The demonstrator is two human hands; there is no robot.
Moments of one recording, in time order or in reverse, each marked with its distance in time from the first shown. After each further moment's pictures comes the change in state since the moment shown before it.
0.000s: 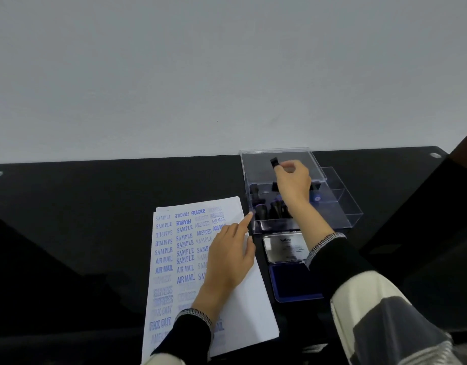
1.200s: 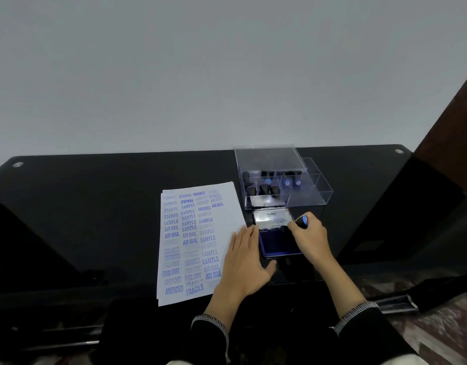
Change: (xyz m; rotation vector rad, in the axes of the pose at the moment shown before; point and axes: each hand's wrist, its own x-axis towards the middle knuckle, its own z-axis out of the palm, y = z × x) left_hand -0.081 0.057 -0.003 0.114 -0.308 0.005; right_hand -0.145 0.064 -0.110 -0.199 -0.153 0.065
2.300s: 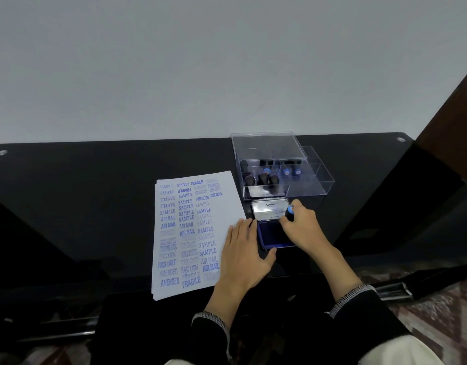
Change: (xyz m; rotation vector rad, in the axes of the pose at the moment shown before) left_hand 0.001 0.001 0.008 -0.012 0.130 -0.035; right_hand 0.011 -0.004 0.008 -0.344 -0.167 -0.145
